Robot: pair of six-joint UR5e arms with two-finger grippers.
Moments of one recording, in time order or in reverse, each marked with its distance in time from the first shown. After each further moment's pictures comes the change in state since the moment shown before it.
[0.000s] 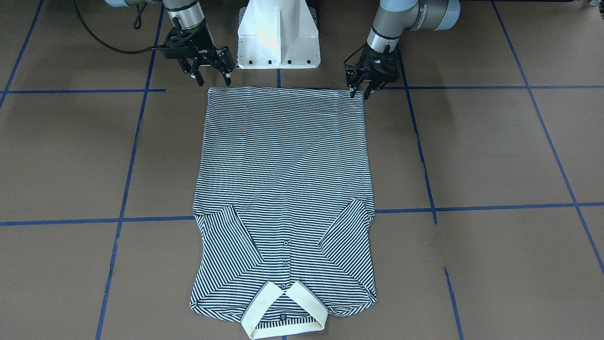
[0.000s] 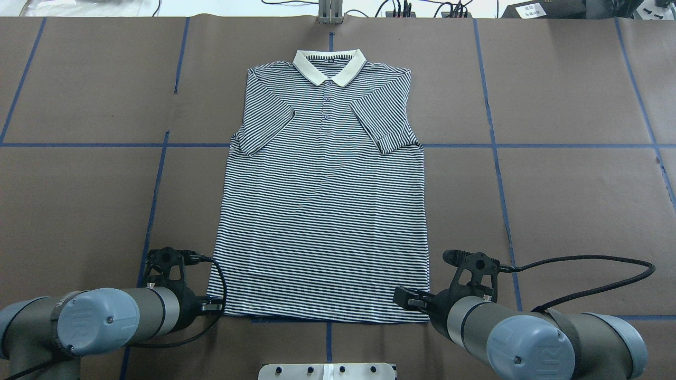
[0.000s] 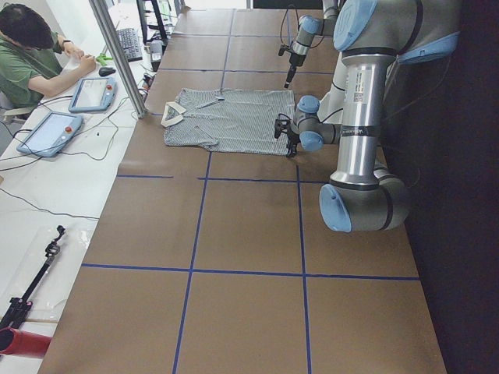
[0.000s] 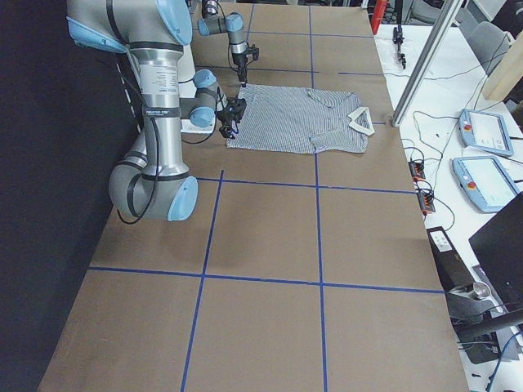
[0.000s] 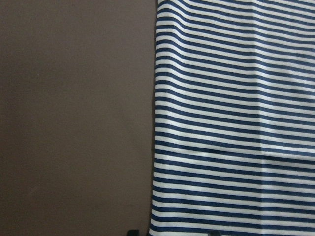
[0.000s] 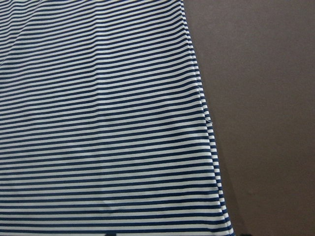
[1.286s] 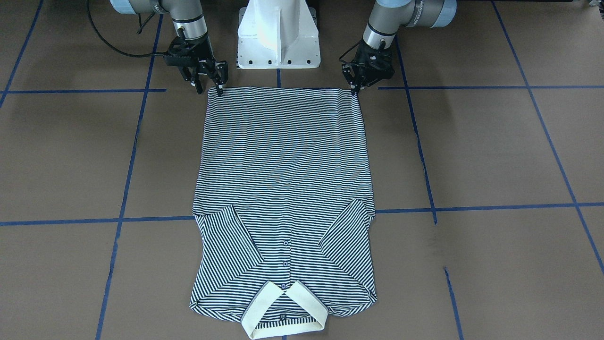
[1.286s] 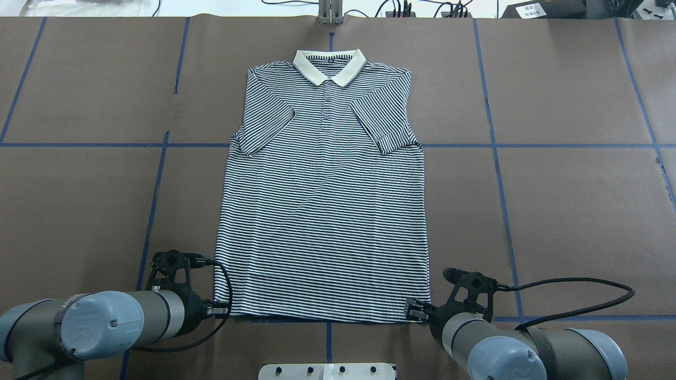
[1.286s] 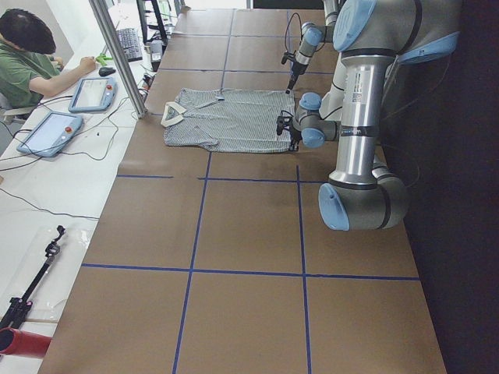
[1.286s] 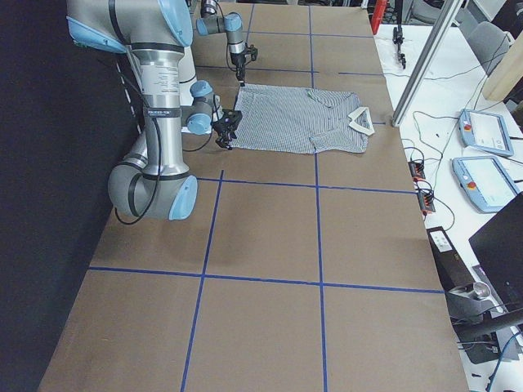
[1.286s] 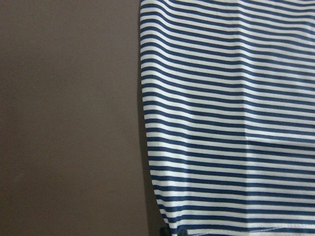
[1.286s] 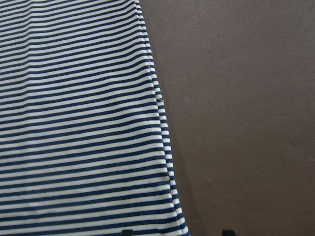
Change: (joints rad) left arm 0.010 -0.017 -0.015 0.020 -0.005 0.006; right arm -0.061 0.001 -0.086 -0.049 -0.068 0.087
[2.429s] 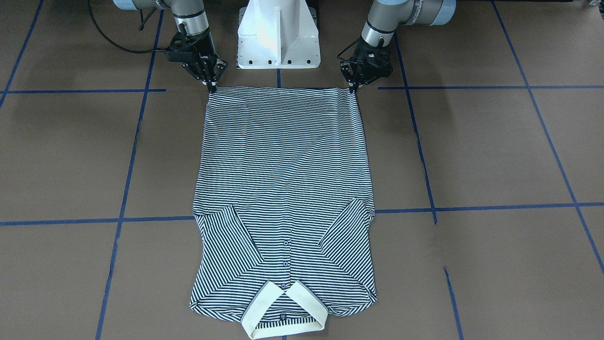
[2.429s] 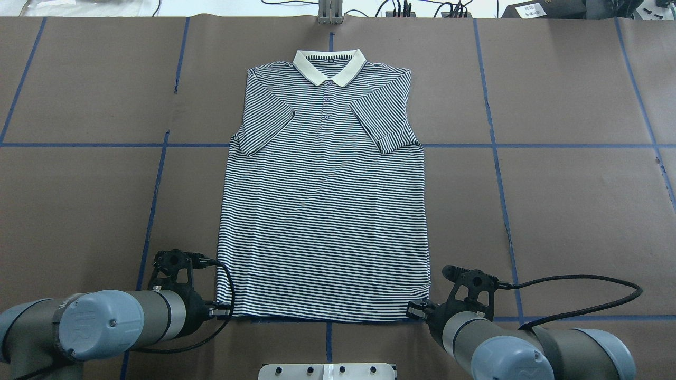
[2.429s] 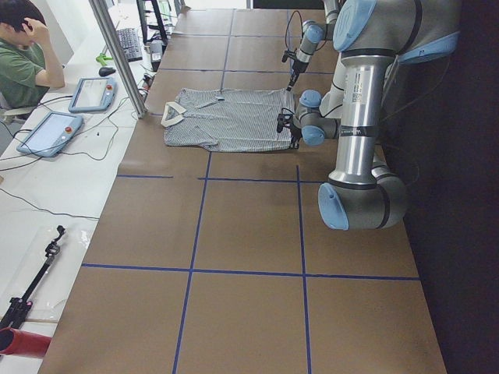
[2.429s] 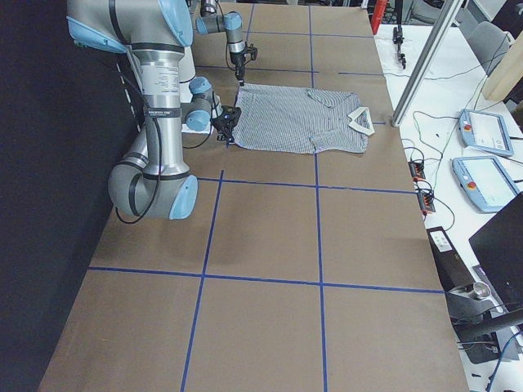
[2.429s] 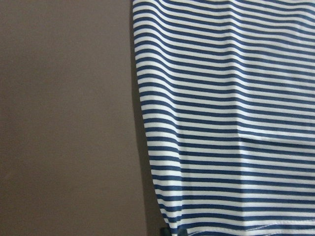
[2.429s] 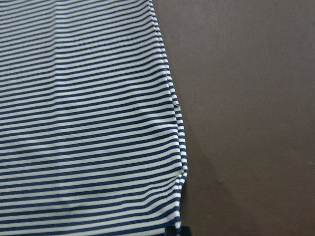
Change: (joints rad) left arm -0.005 -0.012 -0.060 0.064 -0.026 0.036; right arm 0.016 -0.002 0.085 -0.051 0.010 -0.039
